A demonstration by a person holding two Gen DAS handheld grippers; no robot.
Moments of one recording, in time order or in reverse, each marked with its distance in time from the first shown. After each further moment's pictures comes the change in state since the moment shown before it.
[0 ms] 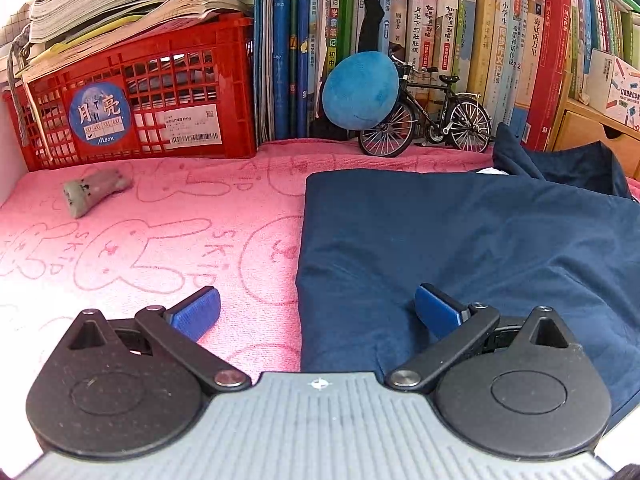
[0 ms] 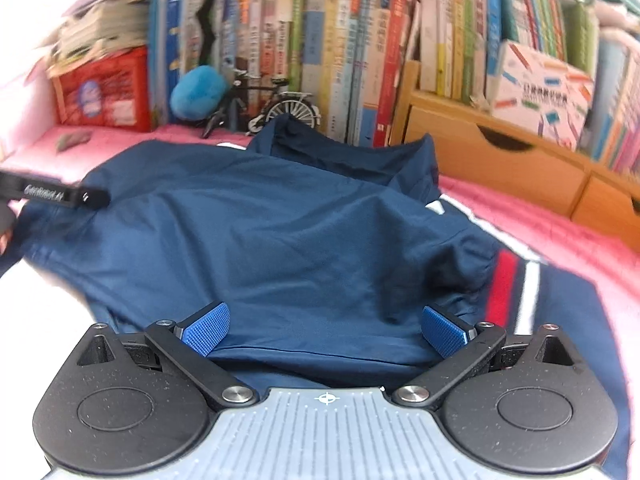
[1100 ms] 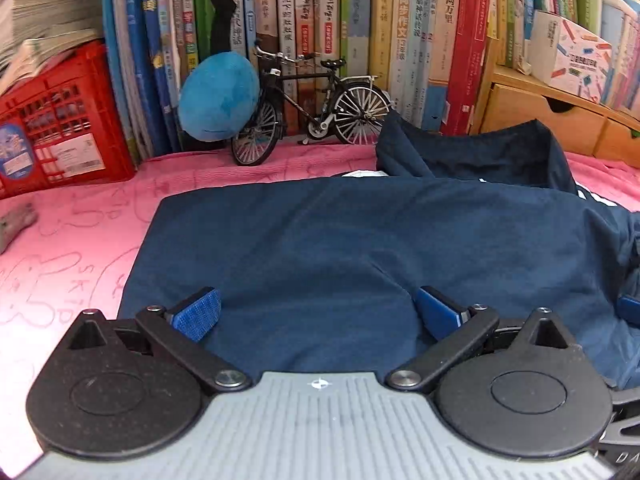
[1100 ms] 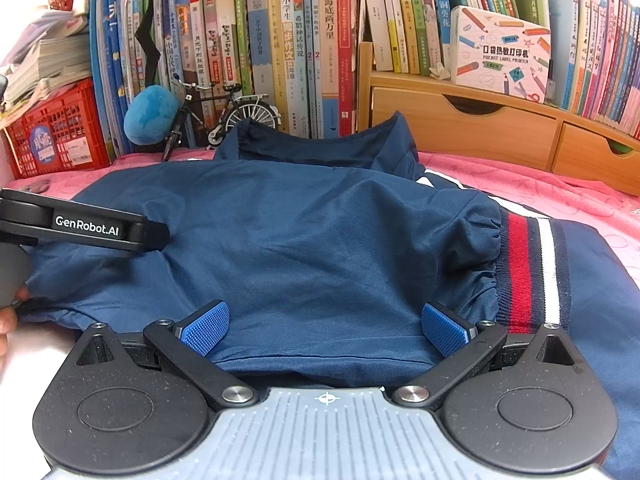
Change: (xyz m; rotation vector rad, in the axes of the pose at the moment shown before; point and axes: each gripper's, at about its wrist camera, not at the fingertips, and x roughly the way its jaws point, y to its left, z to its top) left arm 0.012 -0.087 0.023 0.096 0.073 -0.097; right arm 0.022 0.020 0.000 0.227 -0.017 -0.087
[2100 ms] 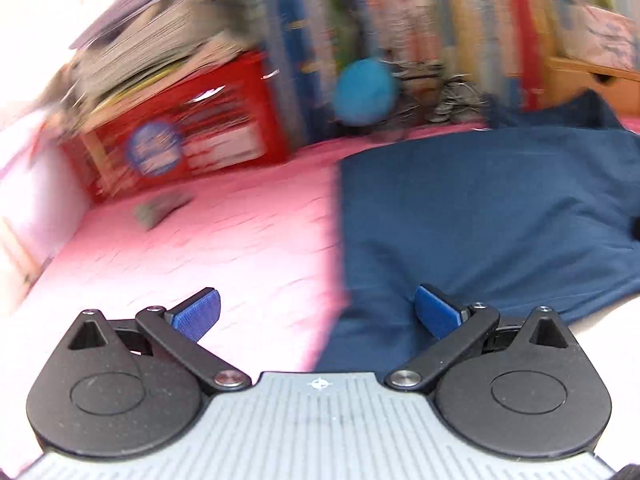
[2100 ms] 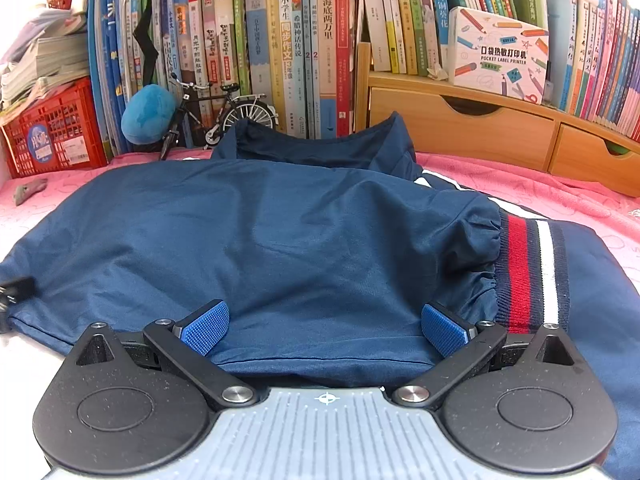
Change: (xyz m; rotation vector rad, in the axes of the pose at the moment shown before) left arm -0.071 0.078 -0.086 -0.010 -0.109 0.288; right arm 0.000 0.002 0.000 0.005 -0.001 -0.018
